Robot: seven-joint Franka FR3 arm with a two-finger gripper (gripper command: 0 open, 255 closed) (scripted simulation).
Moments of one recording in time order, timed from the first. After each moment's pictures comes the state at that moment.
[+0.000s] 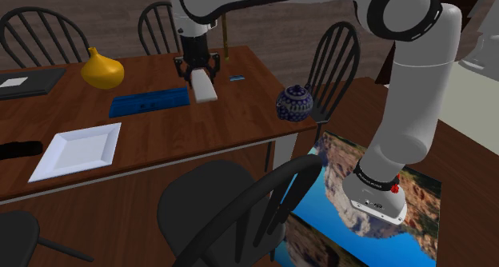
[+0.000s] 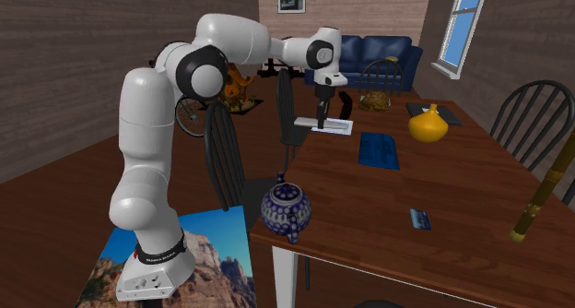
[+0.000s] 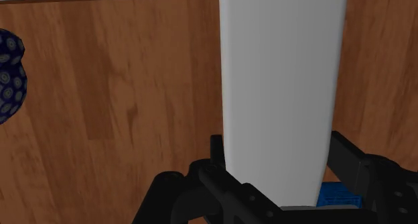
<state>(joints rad) 0.05 0.29 0.38 -1.49 -0.10 1.74 1.01</state>
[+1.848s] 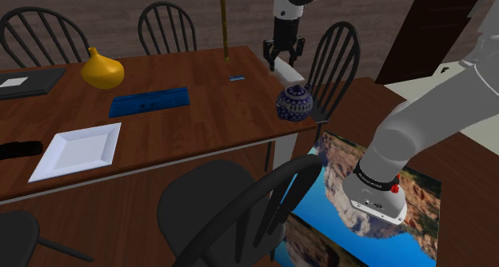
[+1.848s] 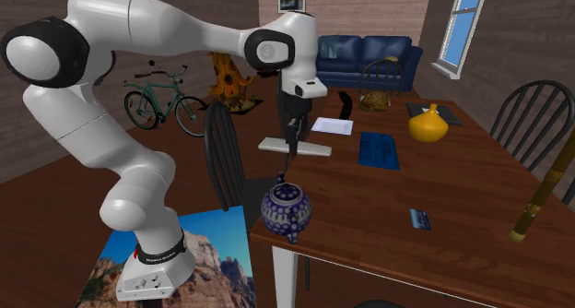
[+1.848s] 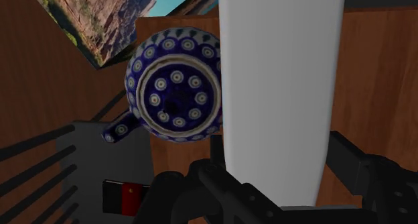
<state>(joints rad) -0.15 -0.44 0.14 -2.21 0.06 1.76 0.54</state>
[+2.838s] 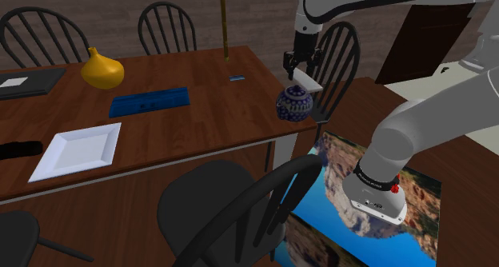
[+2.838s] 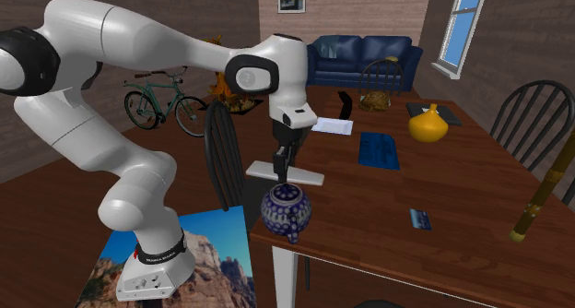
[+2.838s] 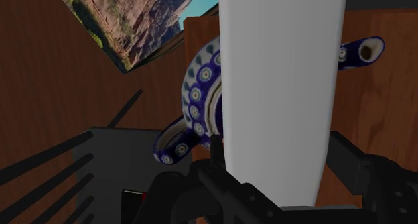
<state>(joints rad) -0.20 -0.57 0.04 -2.43 0.02 1.85 0.41</state>
